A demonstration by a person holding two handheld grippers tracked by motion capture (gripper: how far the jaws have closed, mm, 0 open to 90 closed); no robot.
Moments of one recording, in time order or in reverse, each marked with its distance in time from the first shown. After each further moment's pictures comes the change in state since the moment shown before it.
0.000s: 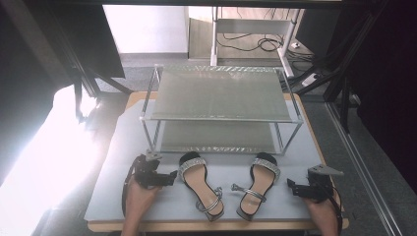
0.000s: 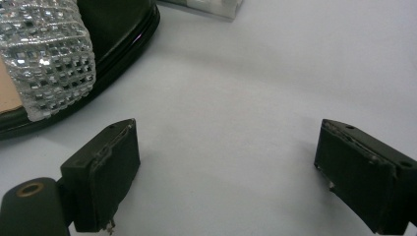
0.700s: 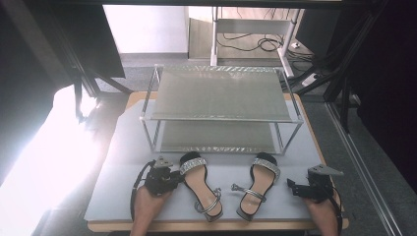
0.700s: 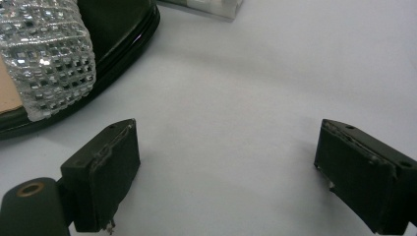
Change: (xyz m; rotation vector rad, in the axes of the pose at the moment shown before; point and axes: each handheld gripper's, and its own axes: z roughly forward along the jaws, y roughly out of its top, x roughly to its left) left arm -0.027 0.000 0.011 0.017 -0.179 0.062; right arm 0.000 0.000 0.000 -0.001 0.000 0.000
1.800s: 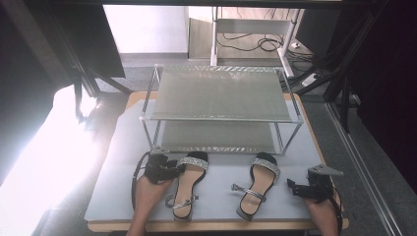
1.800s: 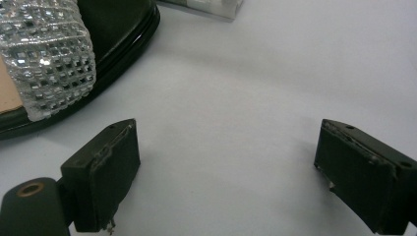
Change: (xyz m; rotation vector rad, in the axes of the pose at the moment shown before) left arm 0.032 0.014 0.017 -0.052 -0.044 -0.129; right arm 0.000 0.000 0.000 0.000 0.000 0.001
